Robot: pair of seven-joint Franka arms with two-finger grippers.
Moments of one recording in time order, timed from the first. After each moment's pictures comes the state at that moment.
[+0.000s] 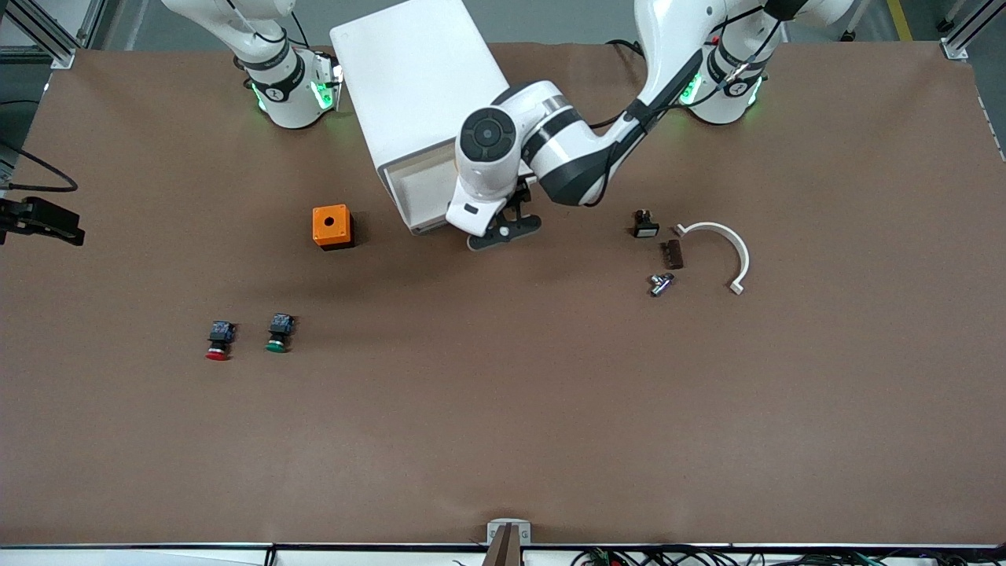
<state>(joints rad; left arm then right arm) -0.59 0.61 -0.43 -1.47 0.04 1.96 -1.29 -0.06 0.19 0.00 -1.30 -0.10 1.41 -0.09</state>
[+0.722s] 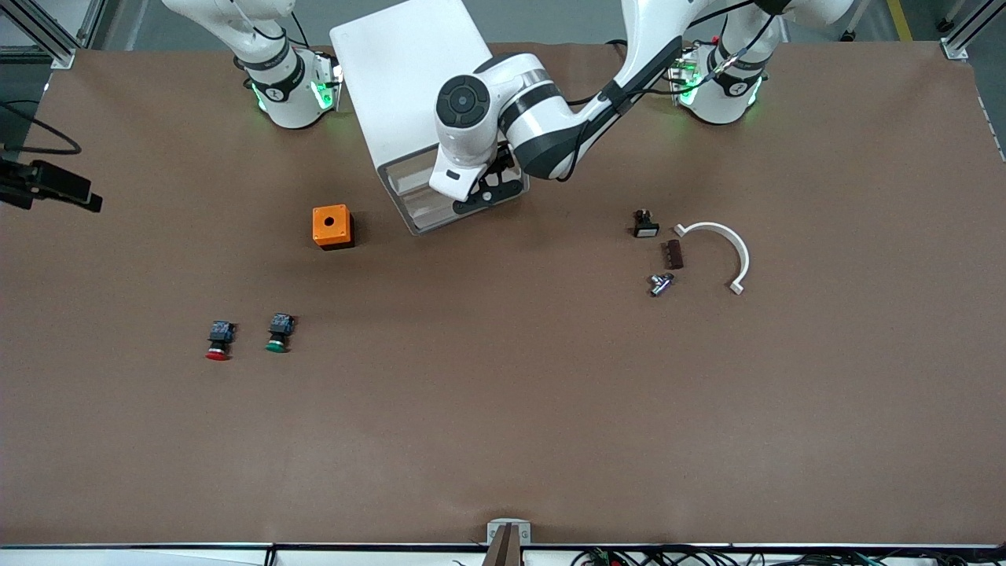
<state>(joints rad) -0.59 0.60 -0.51 -1.52 0.04 1.96 -1.39 -0.07 0.05 -0.01 -1.43 0.02 1.36 -0.01</state>
